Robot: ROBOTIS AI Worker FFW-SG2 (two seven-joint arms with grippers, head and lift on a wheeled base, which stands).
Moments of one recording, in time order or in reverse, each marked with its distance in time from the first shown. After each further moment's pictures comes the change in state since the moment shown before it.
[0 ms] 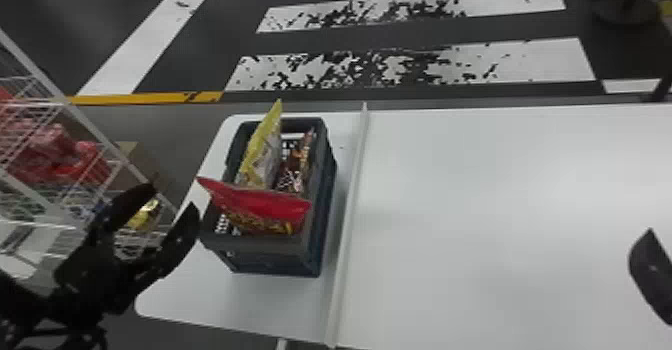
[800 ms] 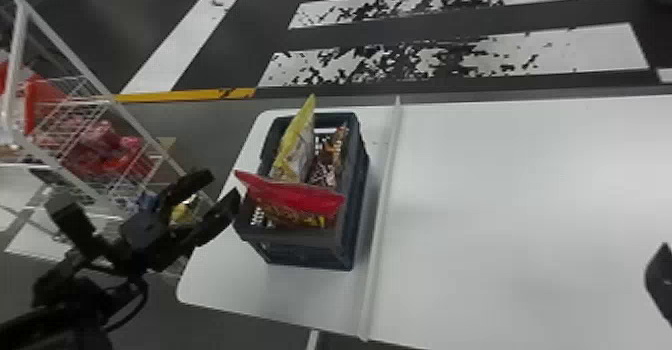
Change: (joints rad) left arm -0.224 0.113 0.050 0.147 -0.044 0.297 -0.226; right arm -0.011 0.023 0.050 0.003 0.093 0.082 -0.002
